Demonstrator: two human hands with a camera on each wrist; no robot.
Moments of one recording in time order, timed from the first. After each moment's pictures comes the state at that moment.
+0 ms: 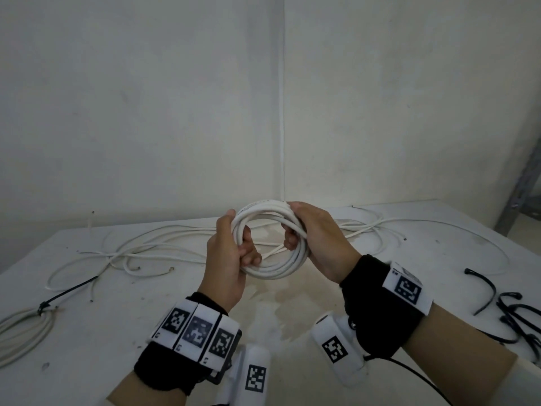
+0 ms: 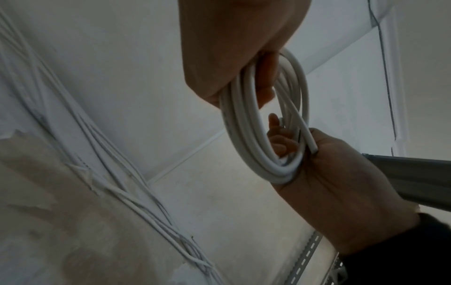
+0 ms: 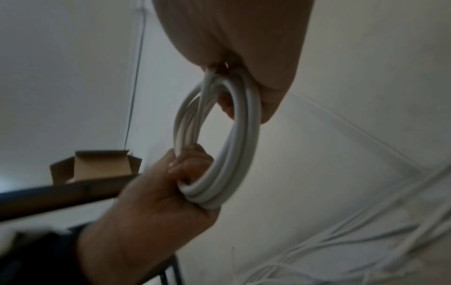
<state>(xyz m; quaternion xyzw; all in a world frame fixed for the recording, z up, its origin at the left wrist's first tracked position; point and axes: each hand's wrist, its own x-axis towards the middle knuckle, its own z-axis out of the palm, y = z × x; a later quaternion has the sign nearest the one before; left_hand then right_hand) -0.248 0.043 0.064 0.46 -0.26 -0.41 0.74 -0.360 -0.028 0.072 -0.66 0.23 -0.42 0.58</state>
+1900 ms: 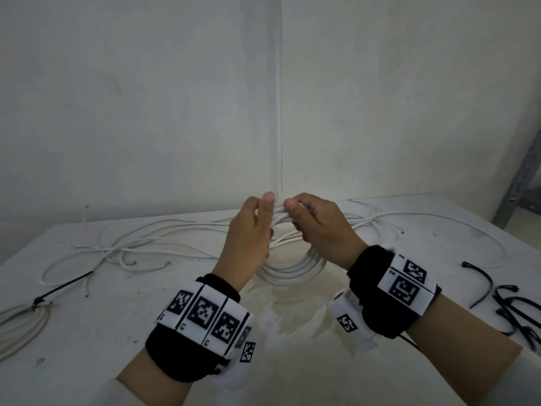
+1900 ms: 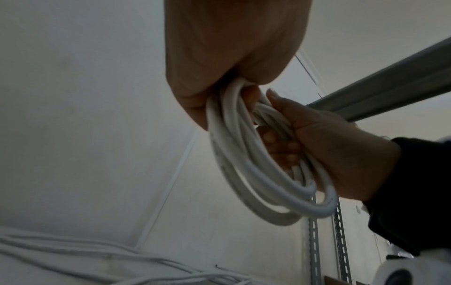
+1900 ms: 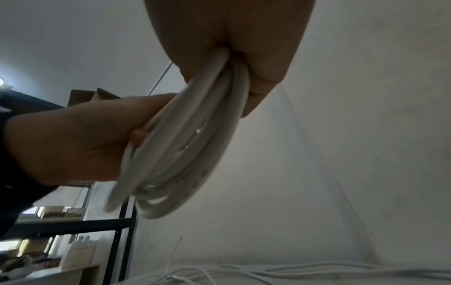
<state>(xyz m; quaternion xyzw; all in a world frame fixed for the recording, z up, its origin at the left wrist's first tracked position) -0.264 0.030 0.070 0.62 -0.52 -0.17 0.56 -0.377 -0.044 0.068 -0.81 0.21 -0.43 0.33</state>
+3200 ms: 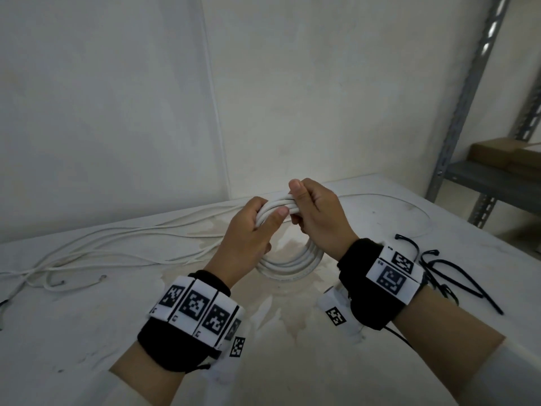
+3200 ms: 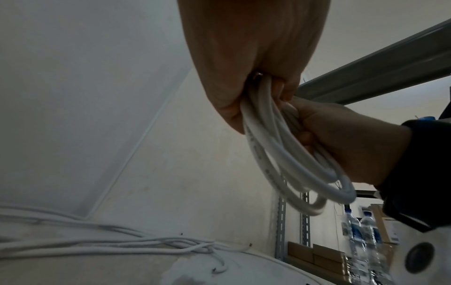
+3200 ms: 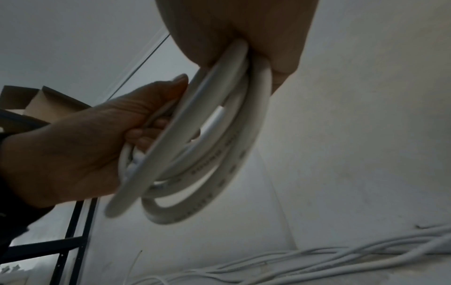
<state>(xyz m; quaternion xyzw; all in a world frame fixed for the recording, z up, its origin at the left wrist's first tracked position) -0.330 -0.009 0.054 0.52 -0.60 -0.28 0.54 -0.453 -0.064 0.059 -0.72 0.30 -0.52 0.35</state>
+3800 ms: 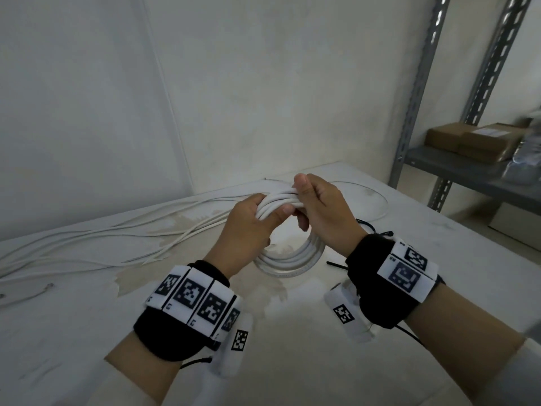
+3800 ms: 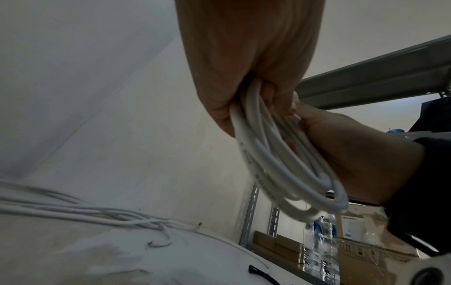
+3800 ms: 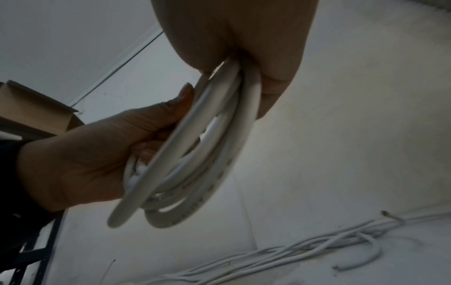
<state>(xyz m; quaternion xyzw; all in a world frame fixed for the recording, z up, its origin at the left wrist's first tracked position) -0.390 -0.025 0.051 0.52 -0.61 -0.31 0.51 -0.523 -0.061 0.053 -0.70 0.35 -0.52 0.34</state>
